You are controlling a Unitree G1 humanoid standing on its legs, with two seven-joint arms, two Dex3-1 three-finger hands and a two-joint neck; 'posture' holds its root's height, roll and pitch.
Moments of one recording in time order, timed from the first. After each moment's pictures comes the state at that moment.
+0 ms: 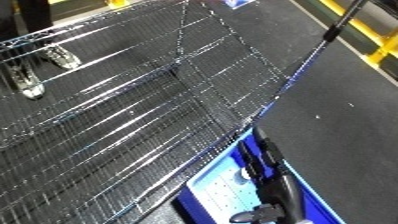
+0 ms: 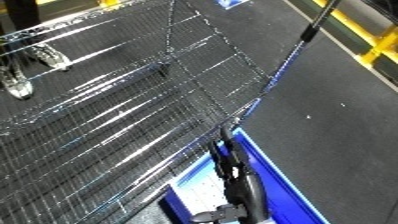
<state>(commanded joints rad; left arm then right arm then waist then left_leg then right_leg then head) -0.14 0.41 -0.10 0.05 -0.79 -0.07 -0.11 -0.17 -0.42 -0.02 -0.03 0.64 -0.32 -0.06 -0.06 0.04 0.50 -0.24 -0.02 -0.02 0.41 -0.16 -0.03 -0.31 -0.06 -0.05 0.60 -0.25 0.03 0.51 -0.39</state>
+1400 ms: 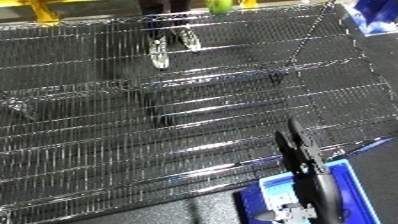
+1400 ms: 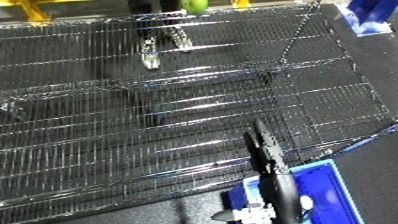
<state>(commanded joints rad) -0.14 0.41 -0.09 0.07 -0.77 -0.02 -0.16 -0.22 -0.40 0.08 0.00 0.42 -0.26 -0.13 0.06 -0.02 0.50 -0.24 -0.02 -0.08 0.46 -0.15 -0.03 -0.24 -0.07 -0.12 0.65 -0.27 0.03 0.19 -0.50</state>
